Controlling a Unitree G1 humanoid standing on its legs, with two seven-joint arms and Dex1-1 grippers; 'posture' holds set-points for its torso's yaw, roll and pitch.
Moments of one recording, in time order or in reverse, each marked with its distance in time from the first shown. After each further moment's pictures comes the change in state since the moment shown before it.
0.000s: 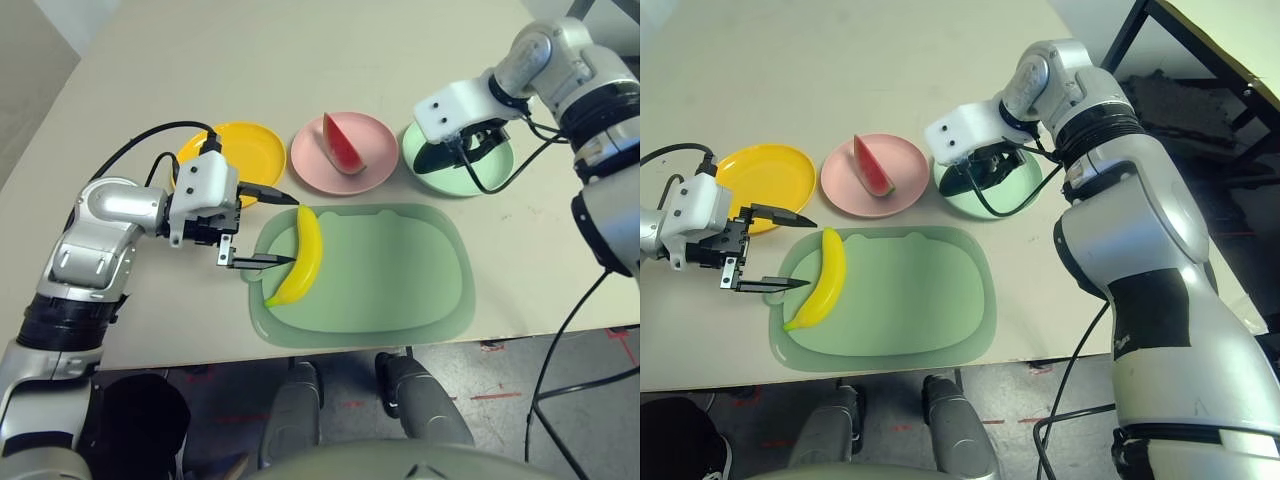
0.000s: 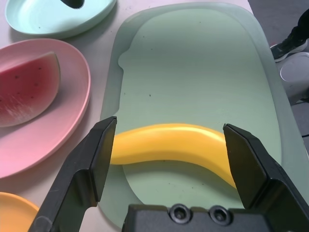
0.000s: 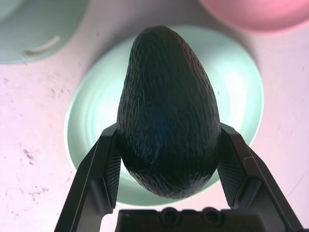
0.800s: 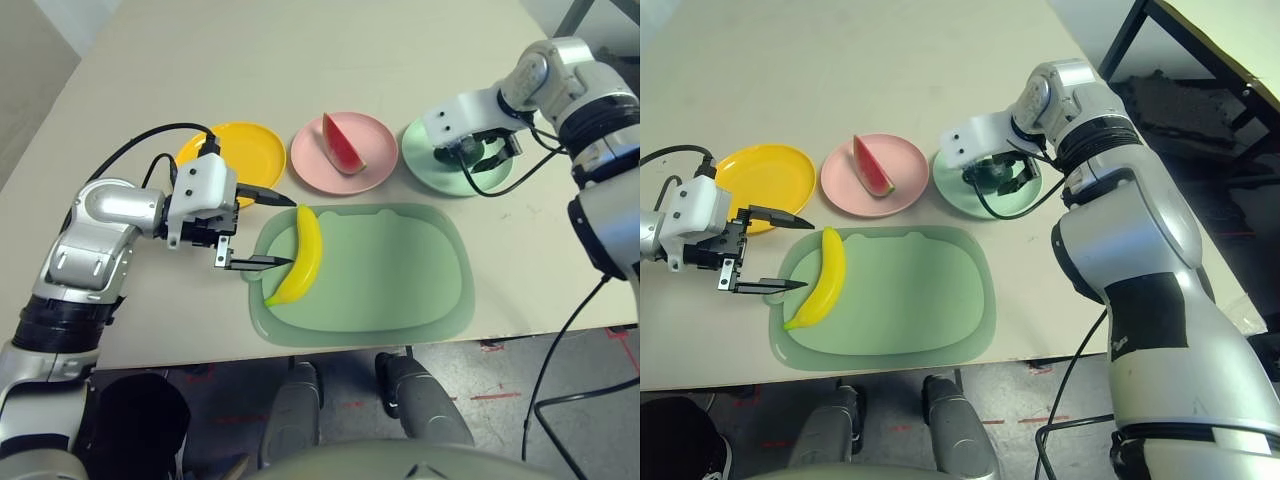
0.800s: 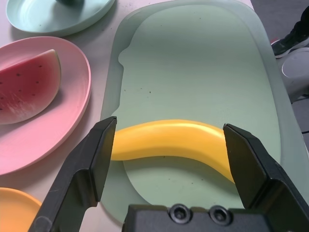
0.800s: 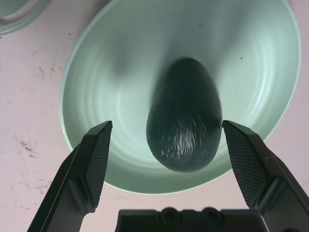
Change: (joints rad) left arm 0.000 0.014 0.000 0.000 0.002 -0.015 0.000; right arm 0.040 0.008 -0.055 0.027 -0.121 0.050 -0.063
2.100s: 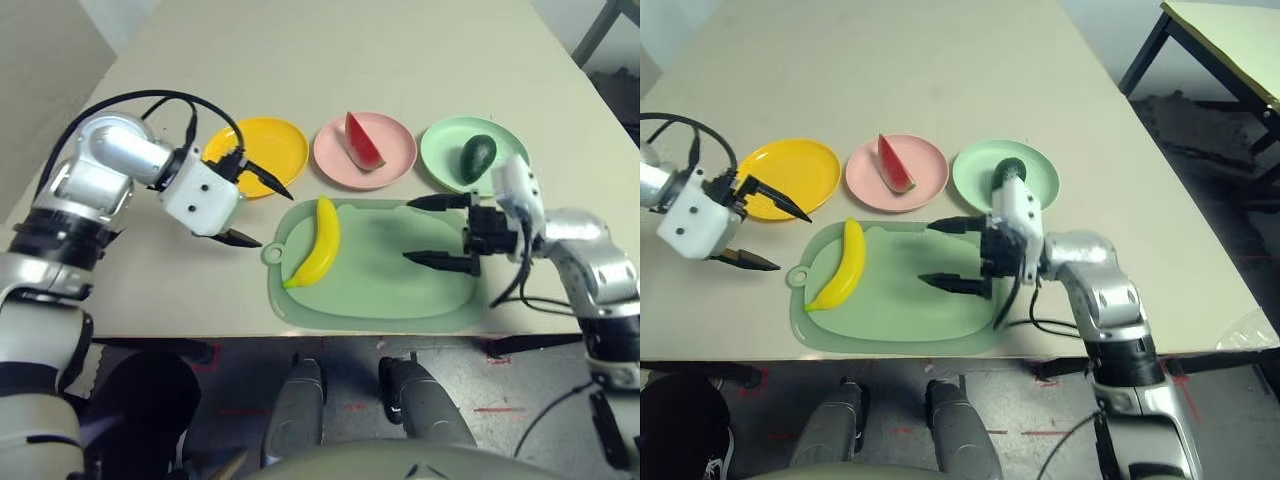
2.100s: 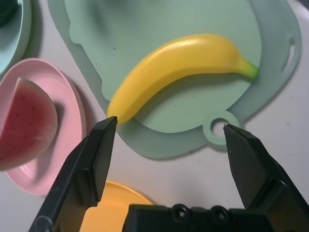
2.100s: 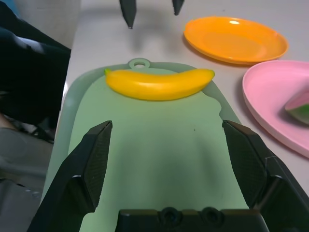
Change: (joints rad) left arm -0.561 0.047 -0.509 0.570 0.133 -0.838 -0.198; right arm 1.229 -0.042 -0.676 -1.367 0.970 0.439 0.044
